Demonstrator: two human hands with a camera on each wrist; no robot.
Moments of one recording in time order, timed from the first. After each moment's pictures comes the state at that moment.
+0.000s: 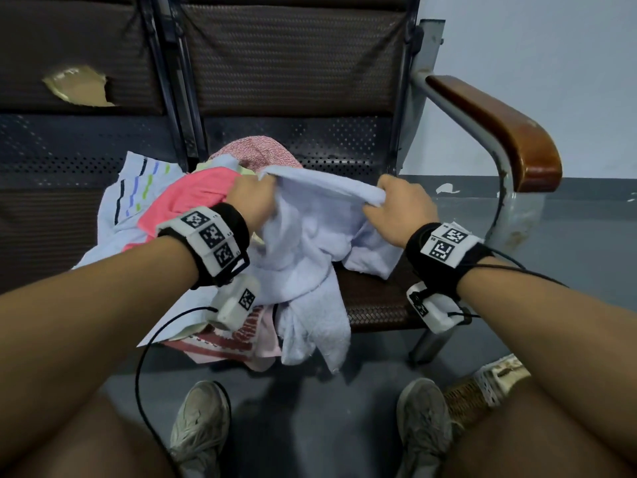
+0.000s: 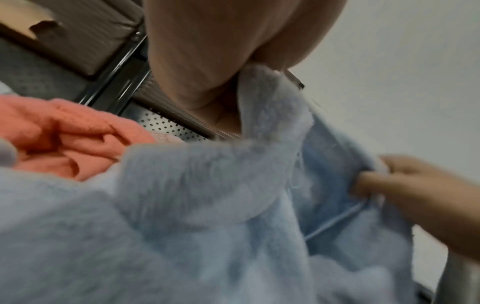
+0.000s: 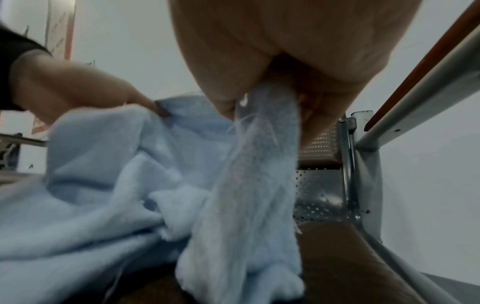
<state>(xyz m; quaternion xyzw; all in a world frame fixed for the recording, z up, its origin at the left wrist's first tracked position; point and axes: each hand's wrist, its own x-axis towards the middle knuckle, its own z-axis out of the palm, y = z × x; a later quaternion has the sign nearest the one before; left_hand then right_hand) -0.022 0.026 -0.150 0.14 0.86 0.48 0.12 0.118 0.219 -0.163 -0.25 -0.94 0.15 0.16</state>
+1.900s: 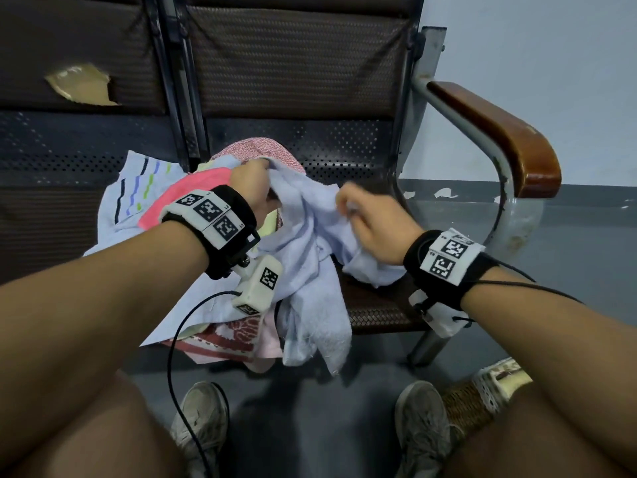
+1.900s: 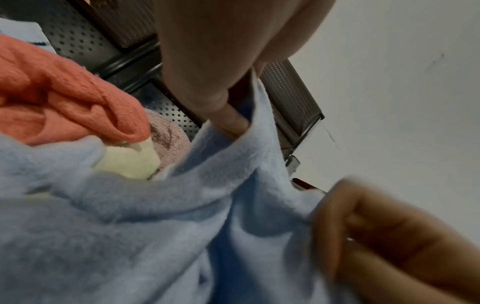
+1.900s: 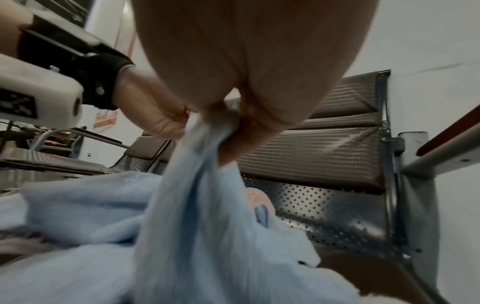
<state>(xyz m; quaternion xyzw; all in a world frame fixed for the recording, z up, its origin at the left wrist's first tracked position) -0.021 0.037 -0.130 -0.03 0.64 0.73 0.23 0.126 0.187 -0.149 0.00 -0.97 0.22 0.13</state>
